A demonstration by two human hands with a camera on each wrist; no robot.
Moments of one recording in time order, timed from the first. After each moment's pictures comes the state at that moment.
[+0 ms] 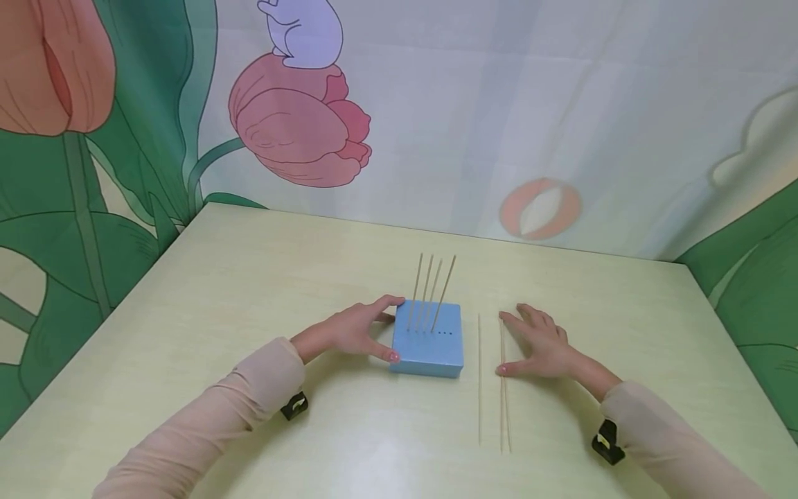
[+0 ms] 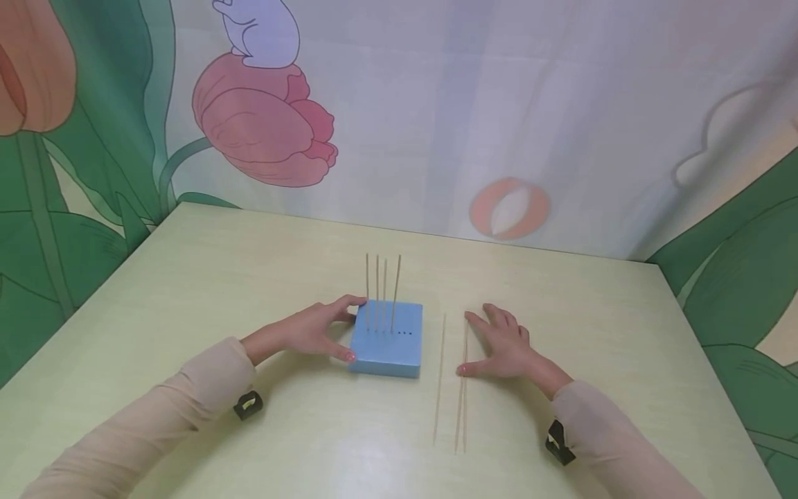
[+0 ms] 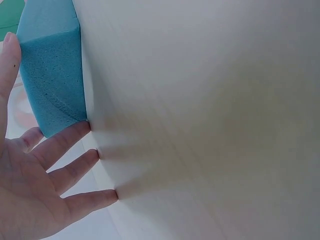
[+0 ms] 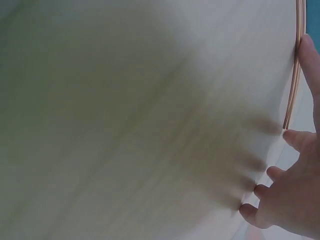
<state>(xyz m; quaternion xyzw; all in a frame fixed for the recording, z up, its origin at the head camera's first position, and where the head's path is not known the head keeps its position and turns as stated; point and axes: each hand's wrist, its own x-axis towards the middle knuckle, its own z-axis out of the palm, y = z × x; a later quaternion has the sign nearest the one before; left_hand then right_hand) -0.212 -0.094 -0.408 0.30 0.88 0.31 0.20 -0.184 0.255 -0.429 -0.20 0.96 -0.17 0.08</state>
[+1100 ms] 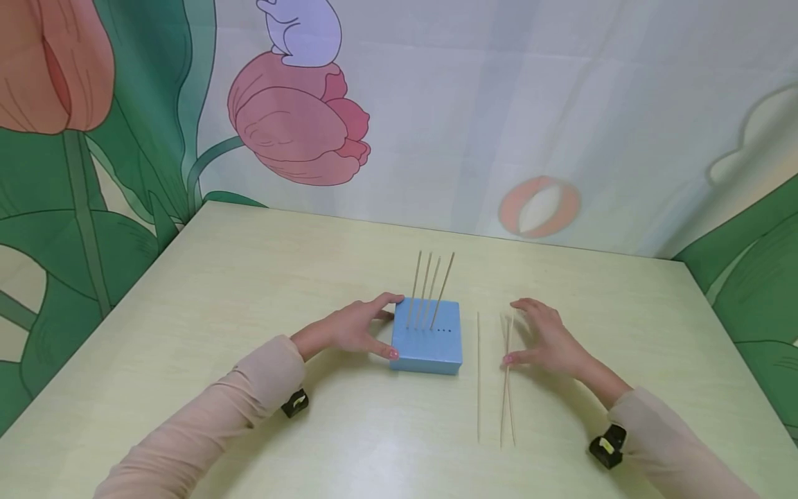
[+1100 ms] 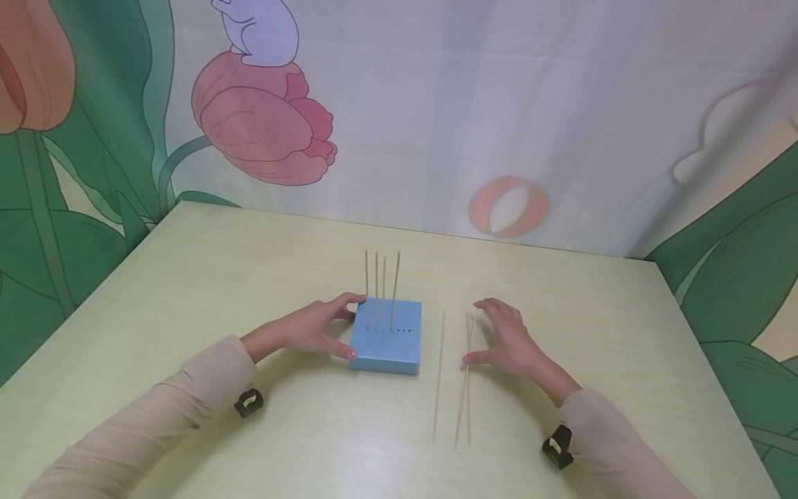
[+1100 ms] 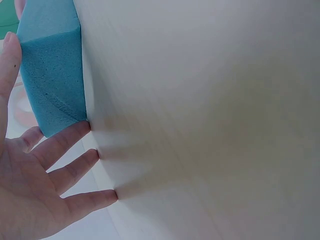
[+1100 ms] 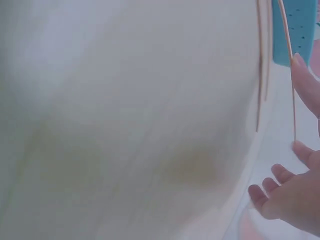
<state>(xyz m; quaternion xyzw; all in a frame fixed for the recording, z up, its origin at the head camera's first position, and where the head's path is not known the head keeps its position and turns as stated) -0.211 -0.093 -0.408 0.31 0.88 0.31 0.20 -0.177 0.254 -0.418 -0.19 0.93 -0.30 0.03</state>
